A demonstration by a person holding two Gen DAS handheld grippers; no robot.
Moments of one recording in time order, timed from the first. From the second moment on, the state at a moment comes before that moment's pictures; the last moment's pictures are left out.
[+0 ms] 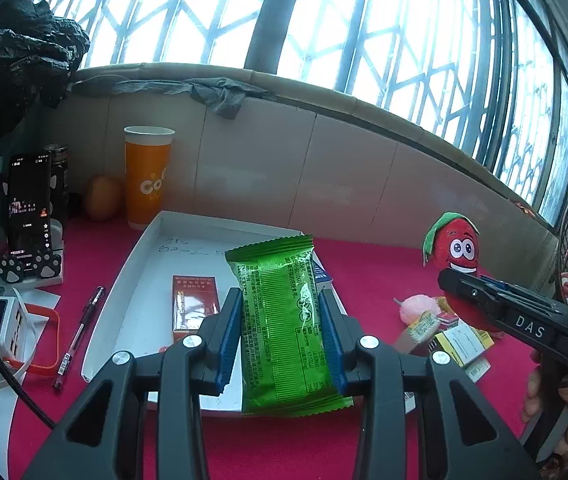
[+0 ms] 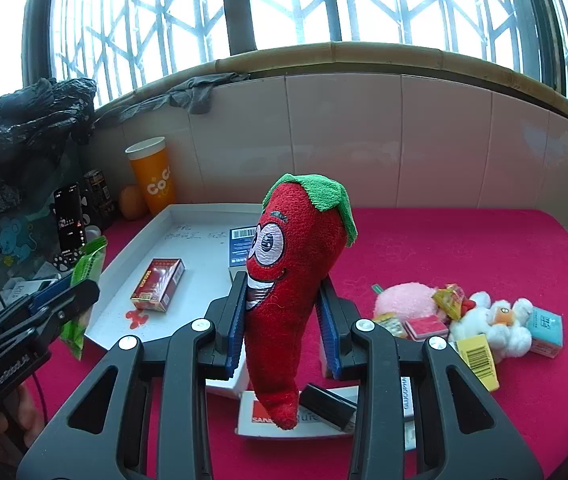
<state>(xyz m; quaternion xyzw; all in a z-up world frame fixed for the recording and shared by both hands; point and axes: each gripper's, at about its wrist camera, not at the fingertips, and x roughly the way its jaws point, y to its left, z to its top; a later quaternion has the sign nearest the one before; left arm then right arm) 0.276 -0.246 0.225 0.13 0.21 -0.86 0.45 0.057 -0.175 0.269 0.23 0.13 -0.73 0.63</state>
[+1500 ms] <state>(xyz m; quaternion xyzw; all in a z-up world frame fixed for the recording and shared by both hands) 0.266 -0.403 0.229 0.19 0.27 -0.78 0.53 0.126 -0.307 0.216 0.30 0.21 -0.65 0.66</state>
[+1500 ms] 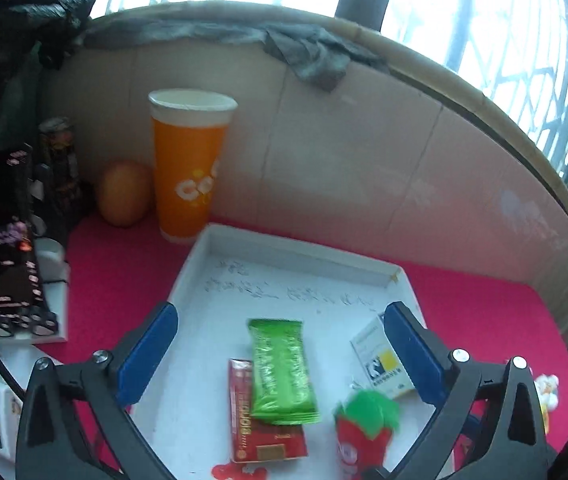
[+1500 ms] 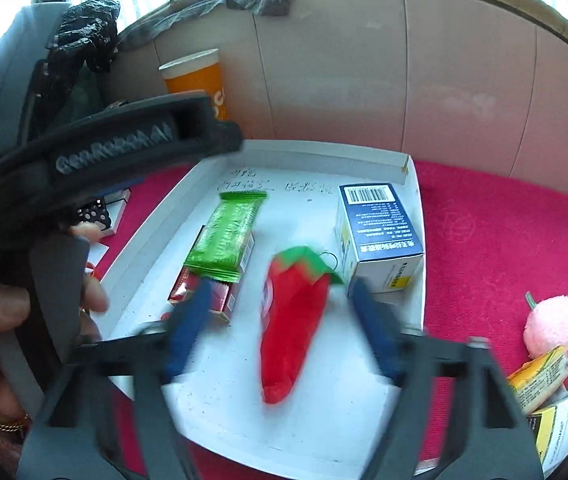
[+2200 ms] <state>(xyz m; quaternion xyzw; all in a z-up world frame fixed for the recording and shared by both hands) 0.255 -0.296 0.258 0.13 0.20 -0.83 0.50 0.037 -0.161 0.312 0.17 -0.10 -0.69 0.70</state>
